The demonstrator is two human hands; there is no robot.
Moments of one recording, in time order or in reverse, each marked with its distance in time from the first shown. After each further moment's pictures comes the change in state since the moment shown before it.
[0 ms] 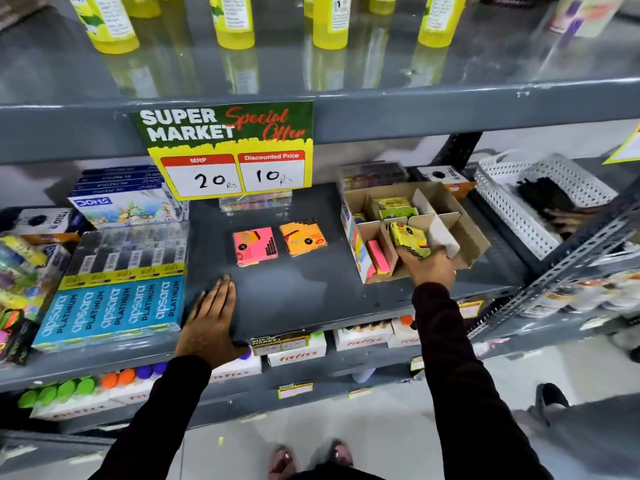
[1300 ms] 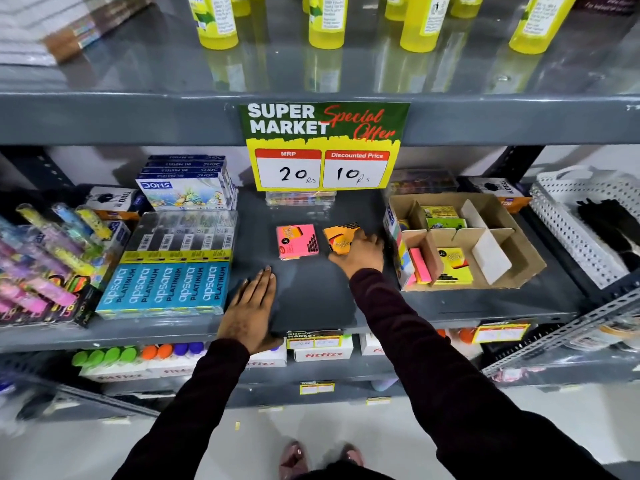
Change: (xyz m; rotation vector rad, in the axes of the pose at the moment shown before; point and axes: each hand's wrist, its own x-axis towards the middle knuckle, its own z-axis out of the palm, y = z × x) left_hand -0.001 0.004 -0.005 0.092 -0.018 -0.031; right_hand -0.071 -0.101 0.119 -0.309 -0.297 -0.496
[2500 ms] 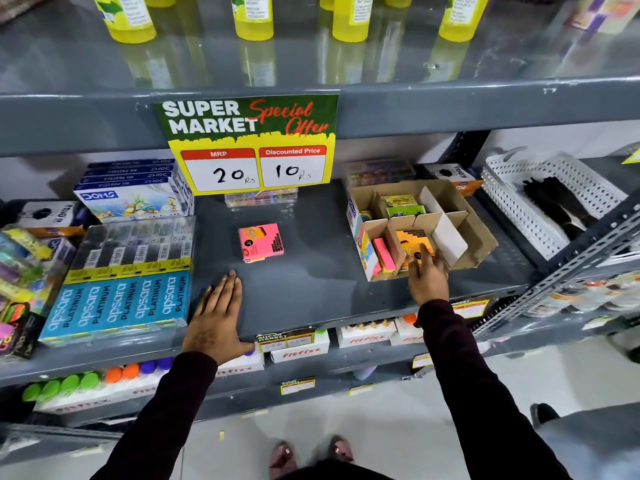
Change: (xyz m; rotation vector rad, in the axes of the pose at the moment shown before) left_hand 0.001 -0.003 0.002 -0.017 -0.074 0.007; right_hand -0.031 0.167 -0.052 0.170 0.173 0.216
